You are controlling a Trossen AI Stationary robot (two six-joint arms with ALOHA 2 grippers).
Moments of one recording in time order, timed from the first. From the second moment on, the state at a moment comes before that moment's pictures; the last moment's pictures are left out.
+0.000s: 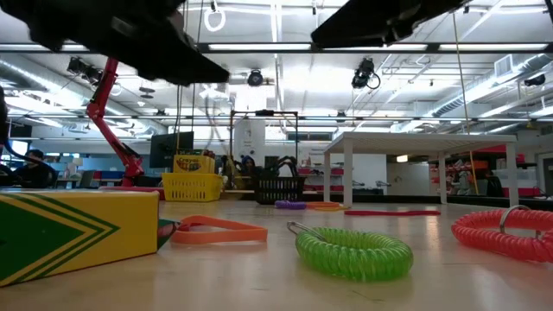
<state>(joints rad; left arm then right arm) -0.35 1.32 0.51 0.48 -0.37 0.11 0.46 1.53 0.83 0.33 0.80 -0.05</state>
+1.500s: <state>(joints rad) -1.05 1.30 0.93 -0.71 -0.32 -1.06 0.54 1.53 0.67 0.48 0.85 0.05</state>
